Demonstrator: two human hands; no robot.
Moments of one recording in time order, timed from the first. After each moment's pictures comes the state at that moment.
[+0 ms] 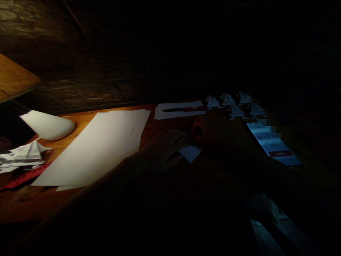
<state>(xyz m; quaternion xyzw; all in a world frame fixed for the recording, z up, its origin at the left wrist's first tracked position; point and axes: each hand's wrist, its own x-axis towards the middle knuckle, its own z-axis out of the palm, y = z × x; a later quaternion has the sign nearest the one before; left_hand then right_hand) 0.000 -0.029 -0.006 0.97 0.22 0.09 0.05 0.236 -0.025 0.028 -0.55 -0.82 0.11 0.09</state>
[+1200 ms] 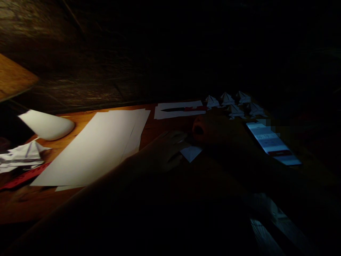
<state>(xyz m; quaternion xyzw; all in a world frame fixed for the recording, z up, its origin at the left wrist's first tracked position) 0.004 -0.031 -0.010 0.97 0.22 0.08 0.03 0.240 -0.025 0.025 -0.54 -0.83 0.11 0.10</state>
